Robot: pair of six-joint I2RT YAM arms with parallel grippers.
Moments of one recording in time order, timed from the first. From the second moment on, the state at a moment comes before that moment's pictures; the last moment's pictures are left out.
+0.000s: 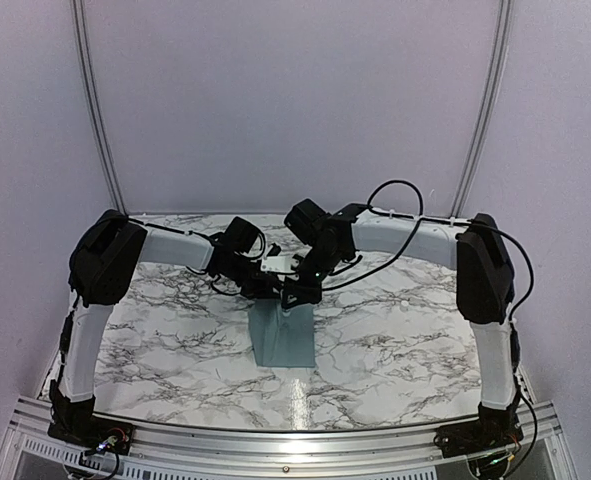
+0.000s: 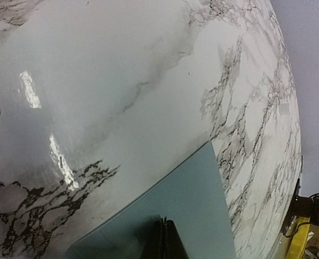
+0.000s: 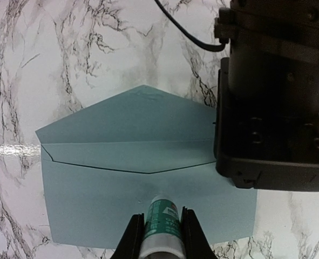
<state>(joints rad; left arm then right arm) -0.63 2.27 1.55 -0.21 0.54 -0.51 0.82 2.13 1.81 -0.84 -0.33 -0.66</state>
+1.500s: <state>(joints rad) -0.63 2.27 1.57 -0.25 0.54 -0.48 0.82 2.23 1.86 -0.87 -0.33 -0.63</state>
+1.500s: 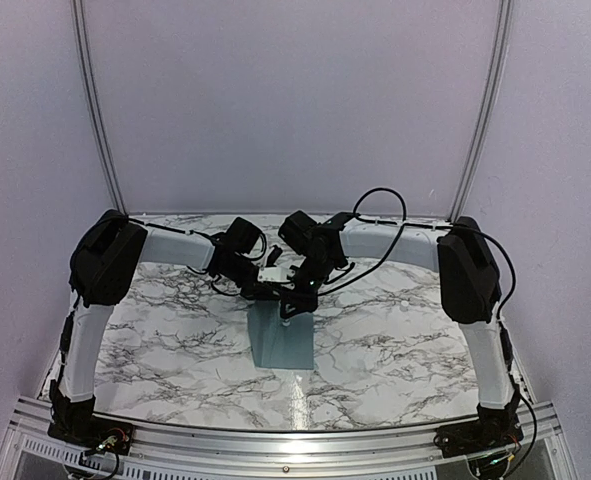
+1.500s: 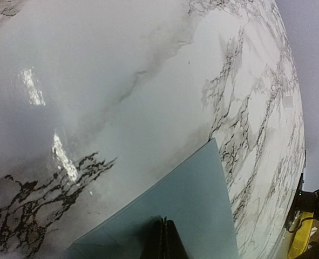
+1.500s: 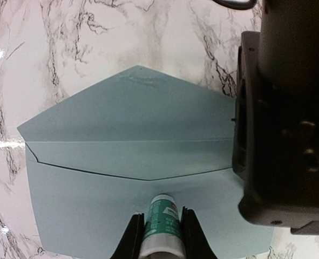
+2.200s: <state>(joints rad) -0.63 2.28 1.59 -0.27 0.54 -0.48 0.84 2.23 1.85 -0.89 -0.38 -0.64</state>
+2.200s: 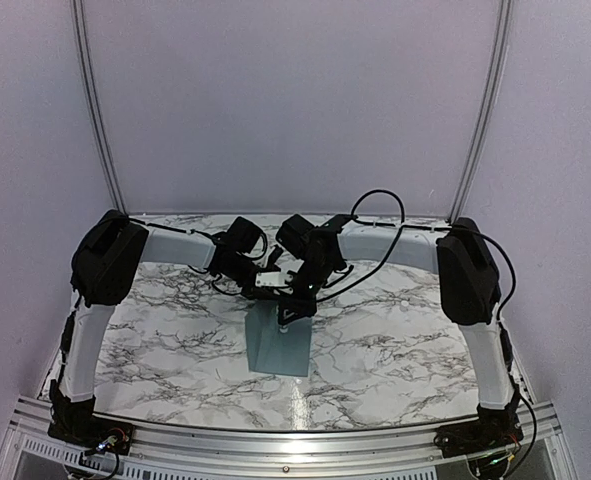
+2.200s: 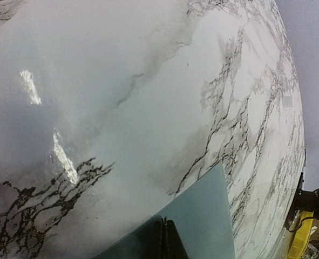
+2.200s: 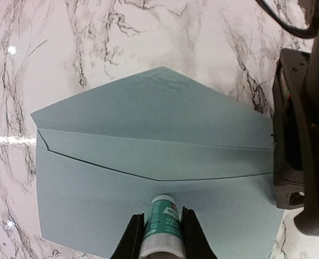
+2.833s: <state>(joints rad) -0.63 2.22 1.59 -0.36 0.60 -0.42 0.84 2.22 1.82 -0.87 -0.38 -0.64</state>
